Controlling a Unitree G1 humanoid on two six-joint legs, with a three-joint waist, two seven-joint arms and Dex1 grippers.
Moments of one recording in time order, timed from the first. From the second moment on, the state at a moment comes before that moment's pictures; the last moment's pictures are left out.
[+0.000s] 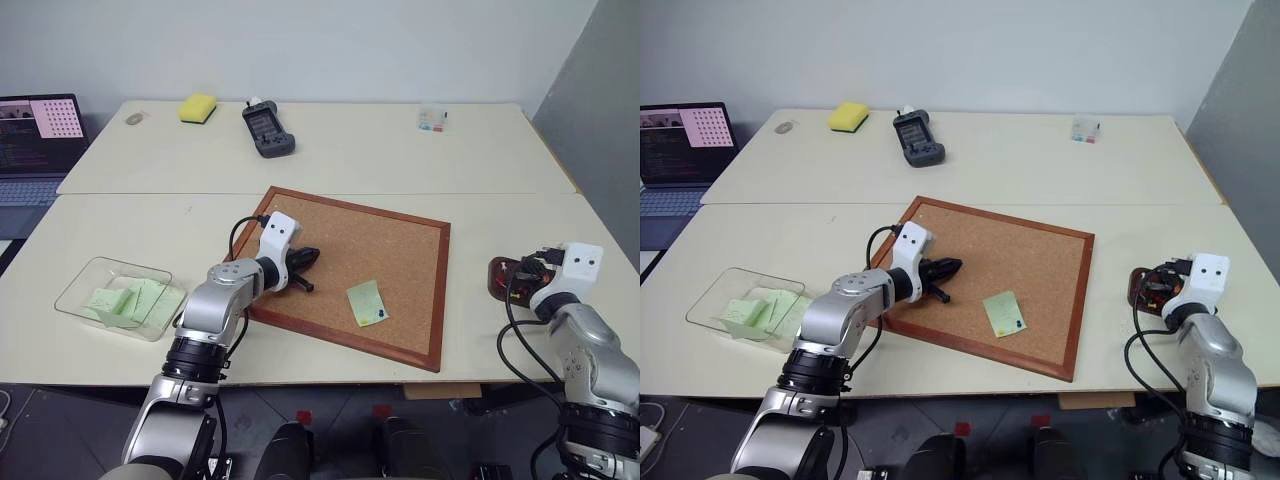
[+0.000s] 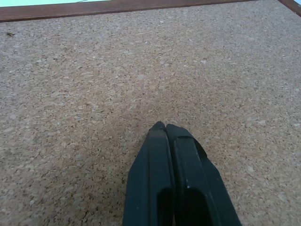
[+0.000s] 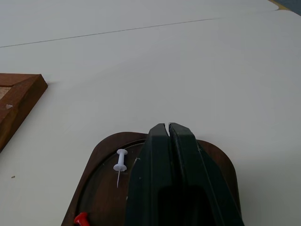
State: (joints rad) left arm -0.53 0.35 -0.08 0.14 -0.22 0.65 -0.59; right arm -0.19 -0.36 -0.40 -0.06 0.29 0.54 0.17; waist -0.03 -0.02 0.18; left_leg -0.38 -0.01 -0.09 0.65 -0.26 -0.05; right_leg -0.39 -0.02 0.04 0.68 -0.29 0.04
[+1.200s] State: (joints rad) left arm -0.55 0.34 -0.09 0.17 -0.22 0.63 -0.60; right arm -0.27 -0.52 -0.34 -0.29 0.43 0.61 0.36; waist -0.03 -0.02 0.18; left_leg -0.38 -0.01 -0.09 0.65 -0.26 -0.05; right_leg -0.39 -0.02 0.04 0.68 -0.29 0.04
